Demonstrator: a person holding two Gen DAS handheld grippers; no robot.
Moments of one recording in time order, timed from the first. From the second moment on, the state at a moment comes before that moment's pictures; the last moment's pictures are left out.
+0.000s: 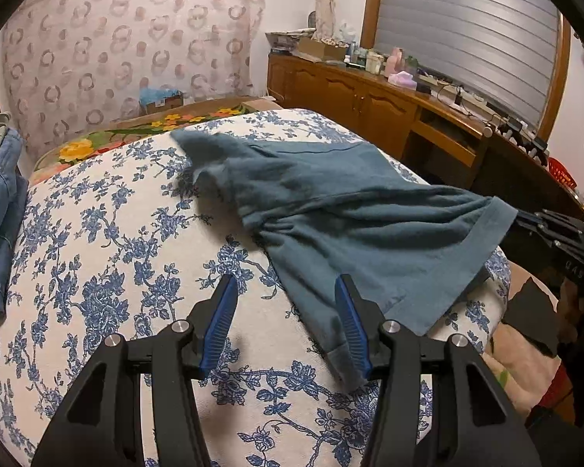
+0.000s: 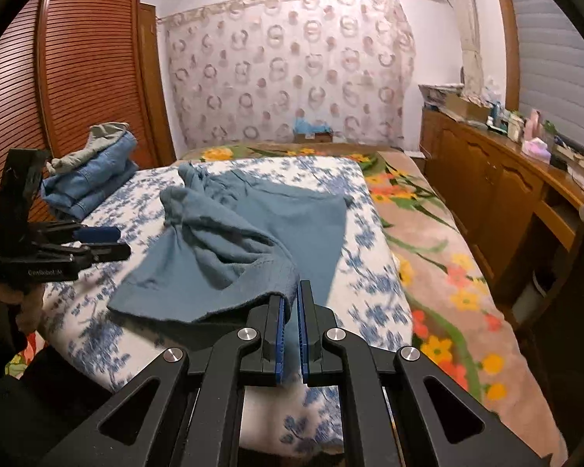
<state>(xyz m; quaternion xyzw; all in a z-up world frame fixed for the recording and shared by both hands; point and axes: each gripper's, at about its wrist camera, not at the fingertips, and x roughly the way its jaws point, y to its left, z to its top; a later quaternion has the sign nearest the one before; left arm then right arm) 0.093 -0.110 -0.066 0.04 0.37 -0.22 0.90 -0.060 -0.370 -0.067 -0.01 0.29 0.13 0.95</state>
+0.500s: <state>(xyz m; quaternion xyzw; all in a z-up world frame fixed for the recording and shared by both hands) 0.096 -0.100 -0.068 0.04 0.37 -0.21 0.90 -0.062 -0.378 -0.069 0.00 0.35 0.14 0.93</state>
